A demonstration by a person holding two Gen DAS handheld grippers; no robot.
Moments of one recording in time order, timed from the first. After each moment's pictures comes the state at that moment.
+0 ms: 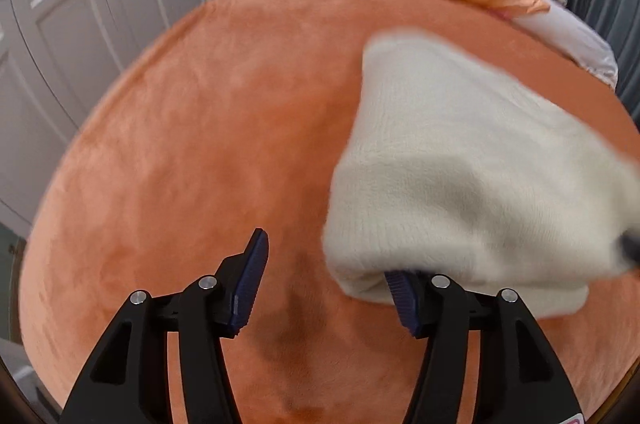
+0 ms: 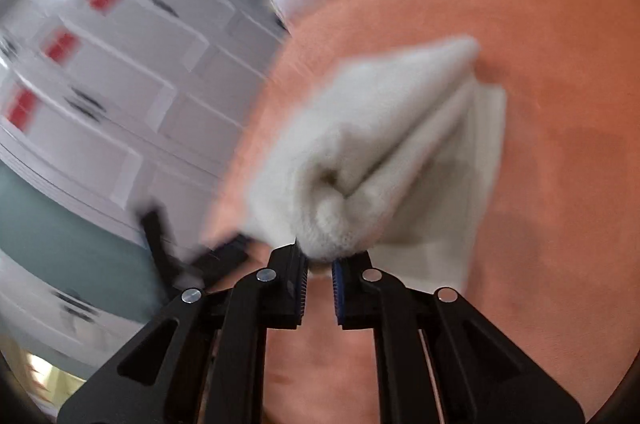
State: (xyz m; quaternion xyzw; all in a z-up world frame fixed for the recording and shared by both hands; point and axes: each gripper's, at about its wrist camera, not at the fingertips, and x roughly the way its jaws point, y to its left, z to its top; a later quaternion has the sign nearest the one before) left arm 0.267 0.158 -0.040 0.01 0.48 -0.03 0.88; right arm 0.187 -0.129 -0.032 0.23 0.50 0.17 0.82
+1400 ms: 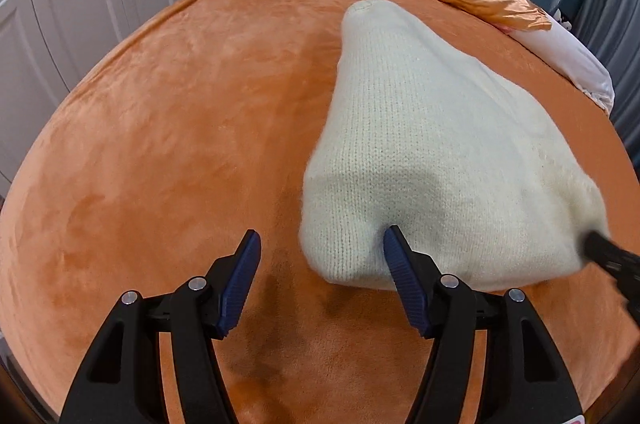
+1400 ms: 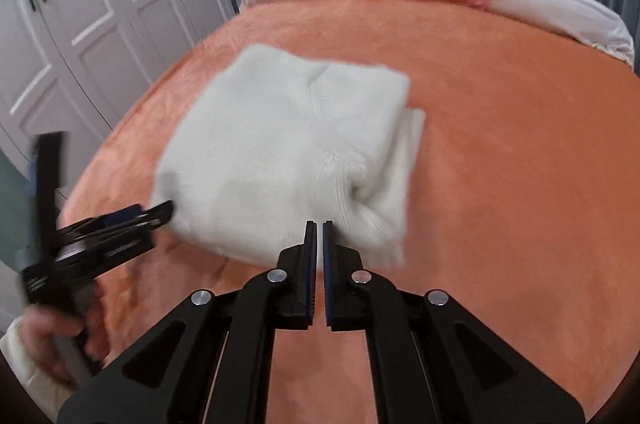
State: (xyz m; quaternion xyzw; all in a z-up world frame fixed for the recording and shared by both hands) left arm 0.247 0.146 -0.042 -0.04 0.47 -0.03 0.88; right arm 0.165 -0.109 -0.023 0.05 0.45 0.07 0.89
